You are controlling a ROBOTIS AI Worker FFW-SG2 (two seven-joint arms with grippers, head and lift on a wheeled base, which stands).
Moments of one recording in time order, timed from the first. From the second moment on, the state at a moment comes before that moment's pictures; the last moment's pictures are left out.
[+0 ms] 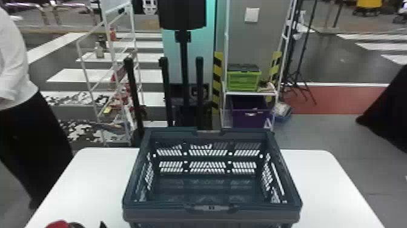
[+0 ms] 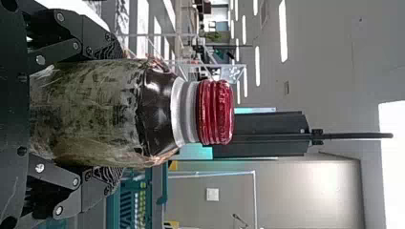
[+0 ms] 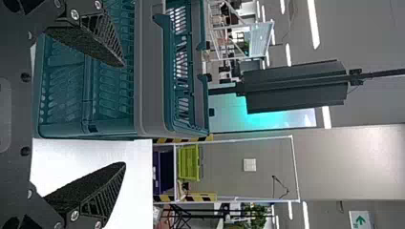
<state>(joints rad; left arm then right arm) 0.82 0.09 0.02 -2.12 0.02 -0.33 0.12 0.92 -0.19 0.03 -2.08 -0.17 -0.34 0.06</state>
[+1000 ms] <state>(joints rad) -0.07 0.34 -0.03 -2.36 -0.08 1.33 -0.49 0.93 -0.17 0.02 -2.07 -0.17 -0.35 0.06</state>
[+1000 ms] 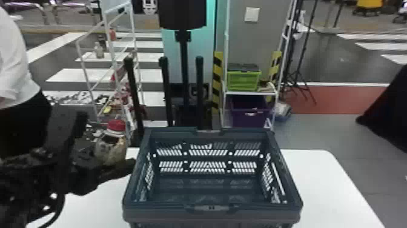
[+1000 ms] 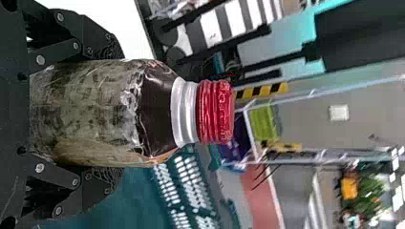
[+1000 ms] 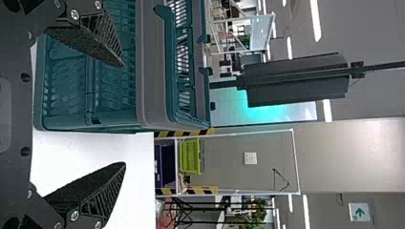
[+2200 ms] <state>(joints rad) -0.83 0.12 -0.92 -1.11 -0.17 0.87 -0.85 0.96 -0.16 -0.01 -2.06 -0.18 -0.43 0.06</state>
